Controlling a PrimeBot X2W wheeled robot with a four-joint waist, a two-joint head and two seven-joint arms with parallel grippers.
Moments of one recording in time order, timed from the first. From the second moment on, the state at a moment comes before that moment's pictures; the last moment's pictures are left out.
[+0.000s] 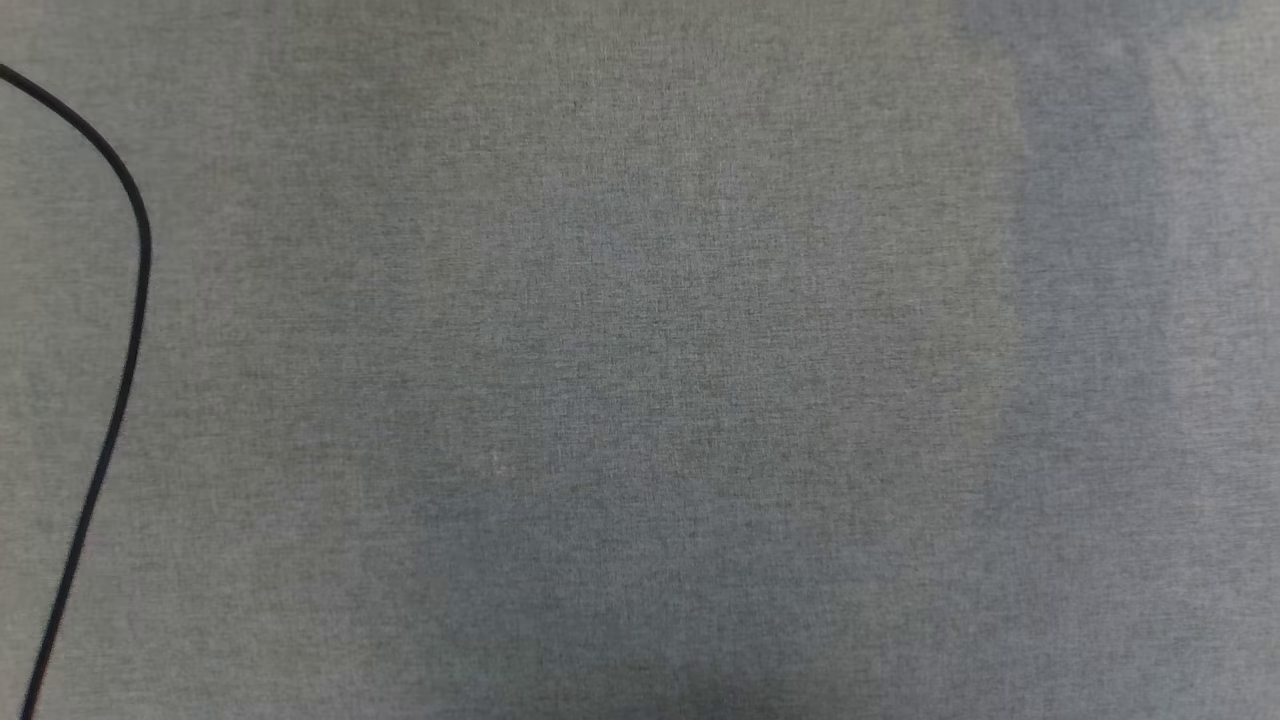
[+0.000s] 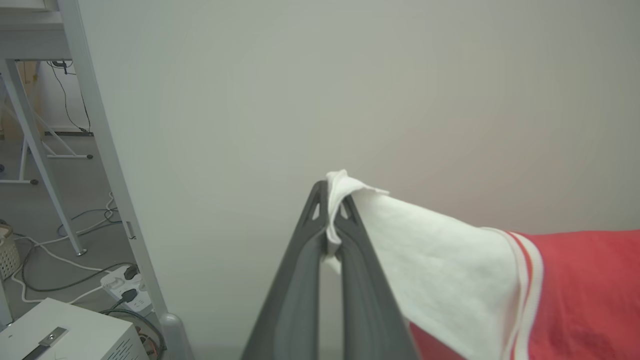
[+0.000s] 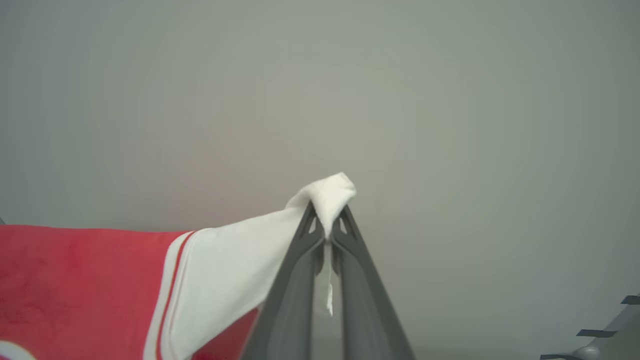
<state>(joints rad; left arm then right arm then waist) -1.57 0.42 -0.45 0.95 -0.67 -0.05 -0.25 -1.54 -0.28 0.07 0.82 0.32 0.13 0.02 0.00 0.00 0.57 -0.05</state>
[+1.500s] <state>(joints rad) -0.05 0.35 -0.12 0.25 -0.62 0.05 -0.22 -0.11 -0.35 0.06 0.28 0.61 0.13 0.16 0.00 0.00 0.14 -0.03</state>
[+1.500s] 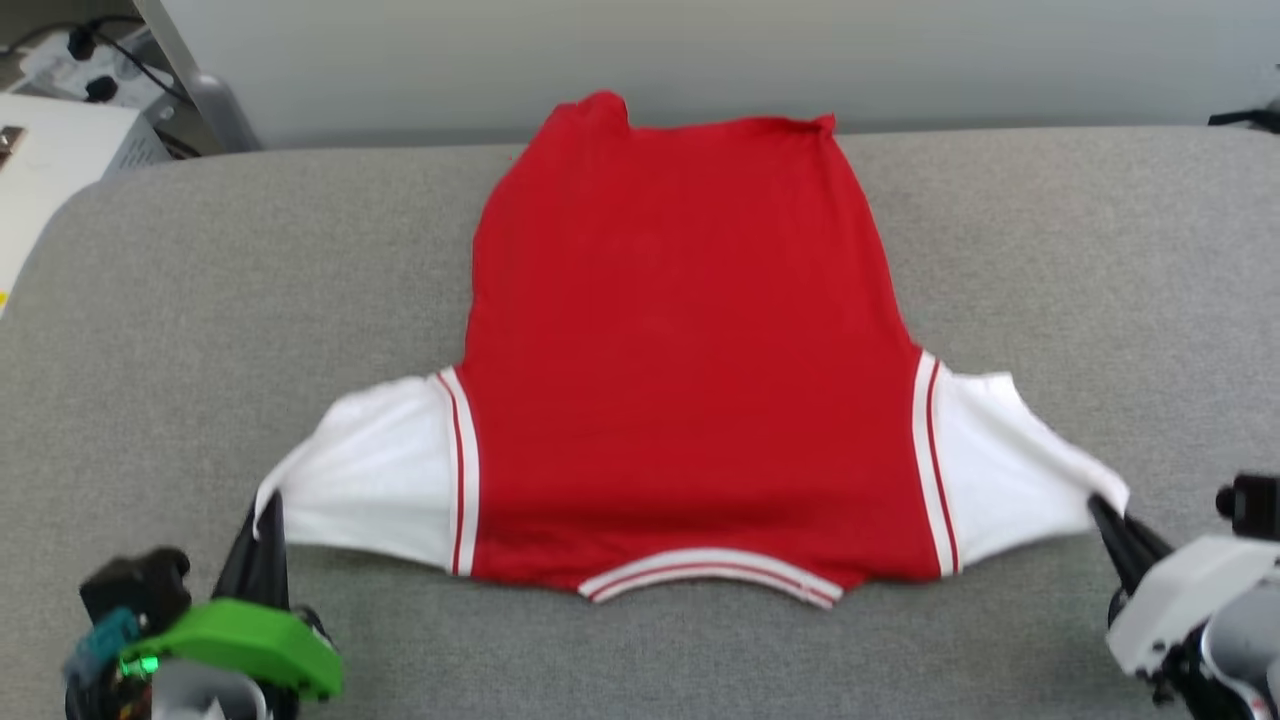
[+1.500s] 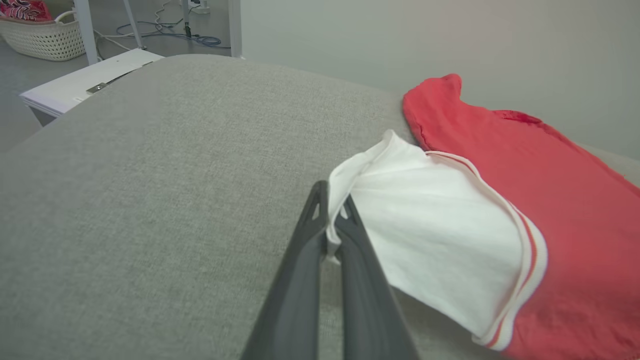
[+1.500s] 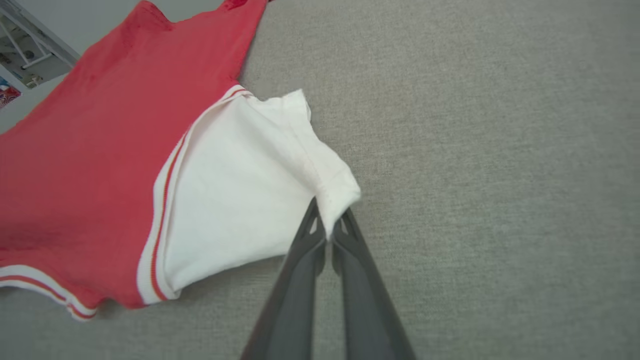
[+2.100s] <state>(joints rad) 0.25 0.33 -0.19 0.10 -0.53 0.16 -0.23 0.24 -0.16 -0.10 0.12 0.43 0.13 0.27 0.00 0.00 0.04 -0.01</state>
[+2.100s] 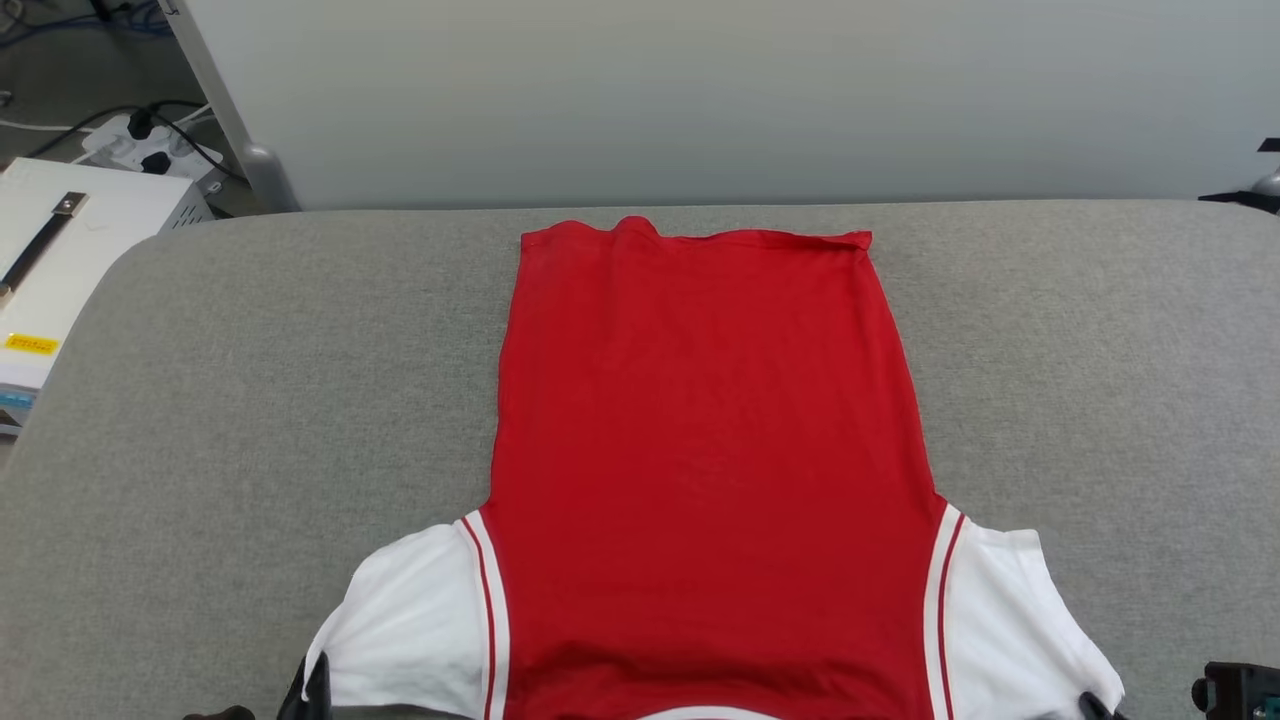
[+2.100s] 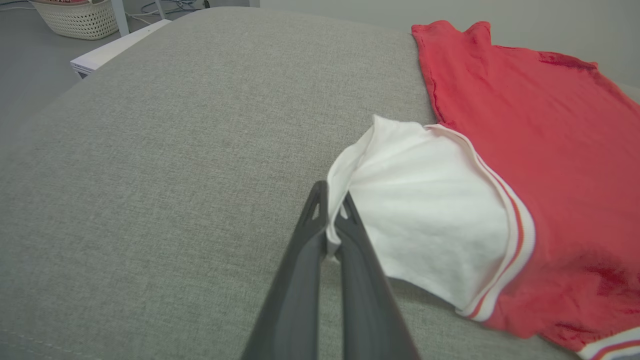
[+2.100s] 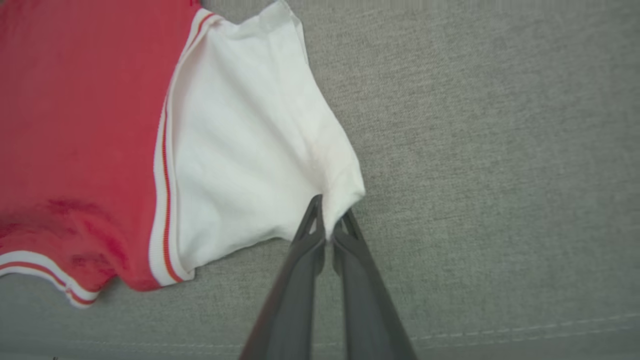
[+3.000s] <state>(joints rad) -0.14 0.19 -0.33 0.04 -0.39 0.04 -0.26 -0.72 -0.39 -0.07 0.42 0.37 0.13 0.35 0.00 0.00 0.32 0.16</state>
